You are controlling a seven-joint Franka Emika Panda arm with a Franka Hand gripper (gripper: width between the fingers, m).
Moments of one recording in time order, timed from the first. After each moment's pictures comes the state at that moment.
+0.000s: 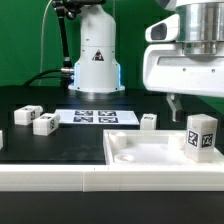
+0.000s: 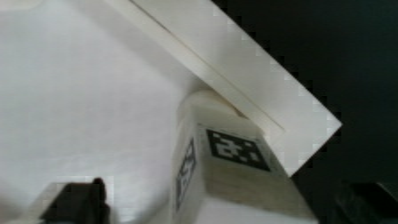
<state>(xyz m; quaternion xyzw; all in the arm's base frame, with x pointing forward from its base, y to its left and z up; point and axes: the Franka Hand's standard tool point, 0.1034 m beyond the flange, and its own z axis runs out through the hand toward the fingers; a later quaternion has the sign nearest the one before) 0.619 0.120 0.082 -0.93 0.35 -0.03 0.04</state>
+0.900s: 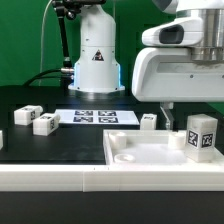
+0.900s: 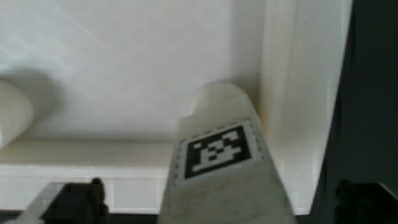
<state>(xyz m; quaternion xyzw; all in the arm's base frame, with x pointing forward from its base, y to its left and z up) 0.624 0.116 0.075 -1.00 -0.07 -0.04 -0.01</state>
